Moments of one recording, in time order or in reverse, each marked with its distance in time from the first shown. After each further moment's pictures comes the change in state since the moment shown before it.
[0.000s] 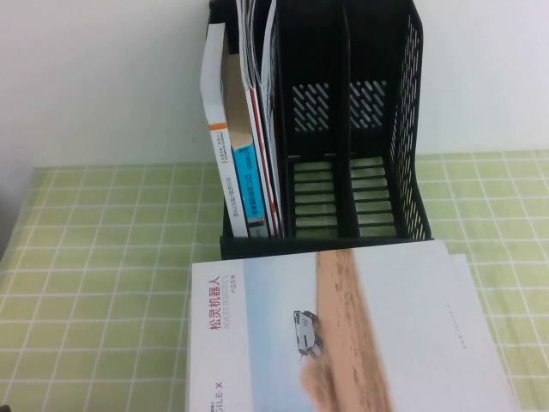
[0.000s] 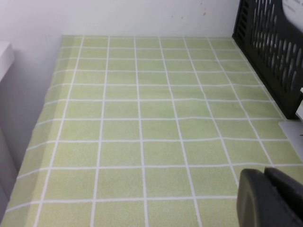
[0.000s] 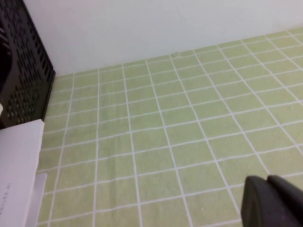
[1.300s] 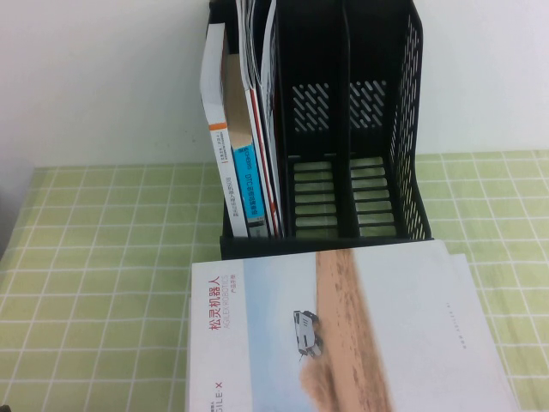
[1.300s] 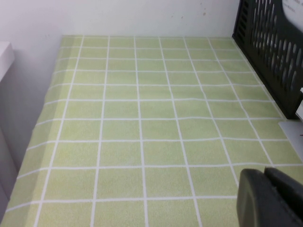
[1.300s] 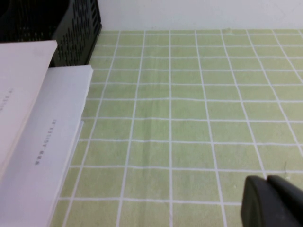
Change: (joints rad) right arm 0.000 0.000 0.000 0.369 0.058 -0.510; left arm 0.000 0.000 0.000 0.000 0.001 -0.002
